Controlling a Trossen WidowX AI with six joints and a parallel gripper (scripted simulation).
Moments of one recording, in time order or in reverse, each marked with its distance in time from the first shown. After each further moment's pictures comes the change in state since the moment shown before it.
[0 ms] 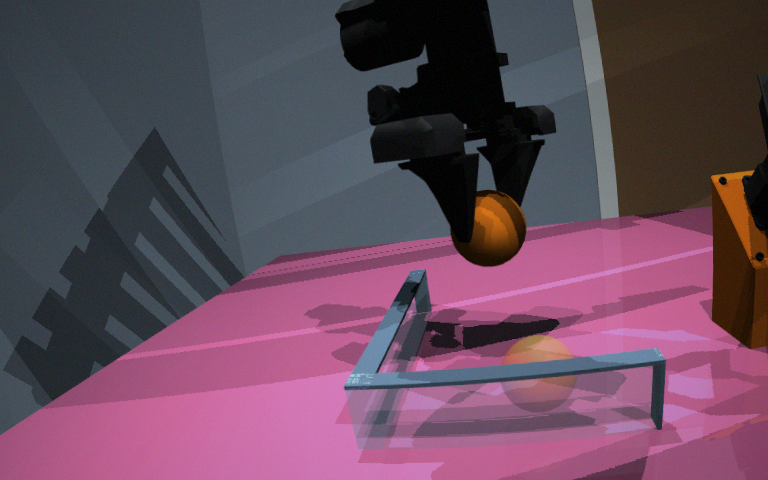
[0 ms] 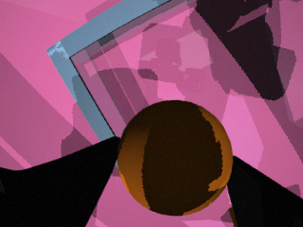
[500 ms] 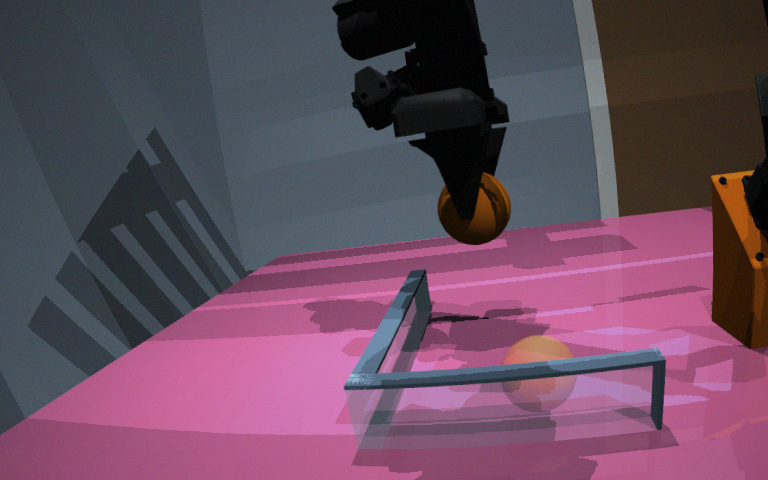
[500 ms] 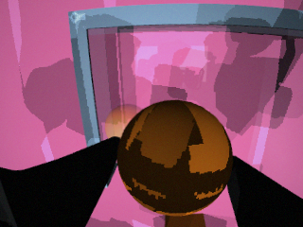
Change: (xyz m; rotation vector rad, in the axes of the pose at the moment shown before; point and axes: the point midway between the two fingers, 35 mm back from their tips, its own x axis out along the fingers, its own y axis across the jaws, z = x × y) arm -0.016 -0.010 0.020 -0.435 0.000 0.005
